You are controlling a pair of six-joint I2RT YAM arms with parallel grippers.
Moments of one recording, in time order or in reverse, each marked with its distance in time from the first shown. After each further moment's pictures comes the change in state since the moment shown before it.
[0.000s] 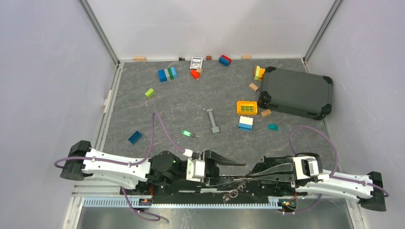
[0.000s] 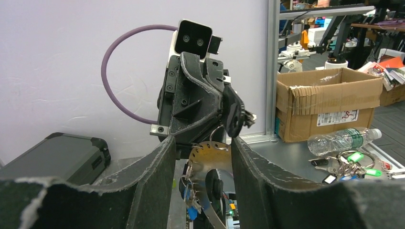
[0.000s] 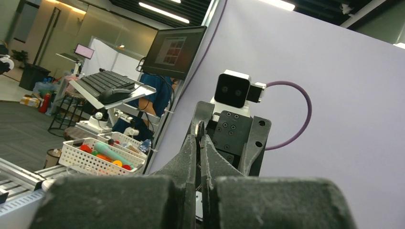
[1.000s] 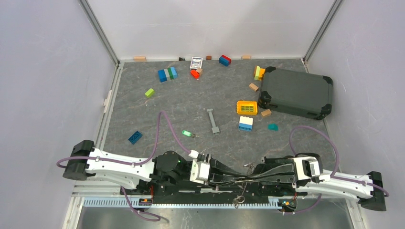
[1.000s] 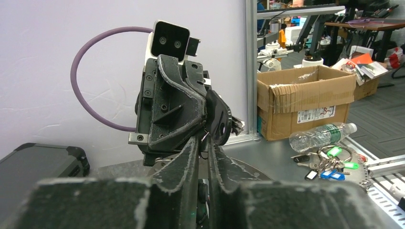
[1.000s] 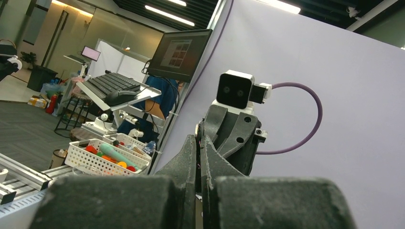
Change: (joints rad) left arm 0.001 0.057 0.034 0.008 0.096 -0.032; right arm 0.000 0.003 0.000 0.014 -0.022 0.016
